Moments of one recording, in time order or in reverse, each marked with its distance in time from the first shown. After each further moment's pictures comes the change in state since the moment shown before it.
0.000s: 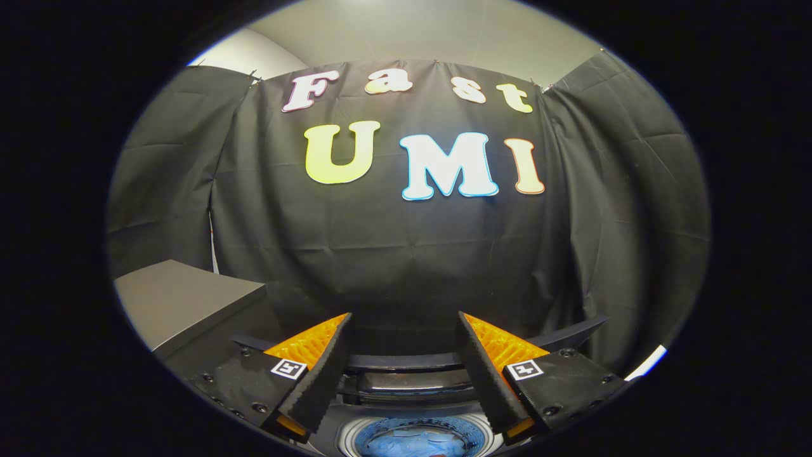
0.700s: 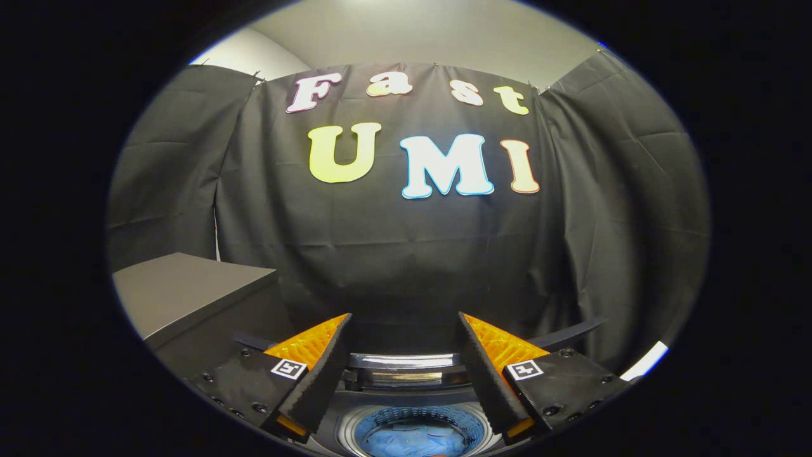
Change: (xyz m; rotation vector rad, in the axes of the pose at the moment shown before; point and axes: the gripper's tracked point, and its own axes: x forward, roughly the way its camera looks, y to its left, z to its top) arm -0.033 0.001 -0.017 -0.001 -0.007 -0.006
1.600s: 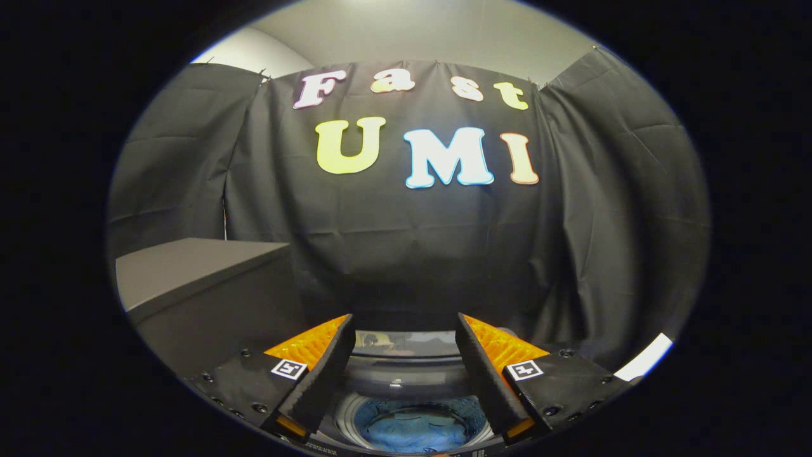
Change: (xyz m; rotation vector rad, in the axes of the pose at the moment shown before) arm -0.036 0.001 -0.048 0.005 0.038 0.022
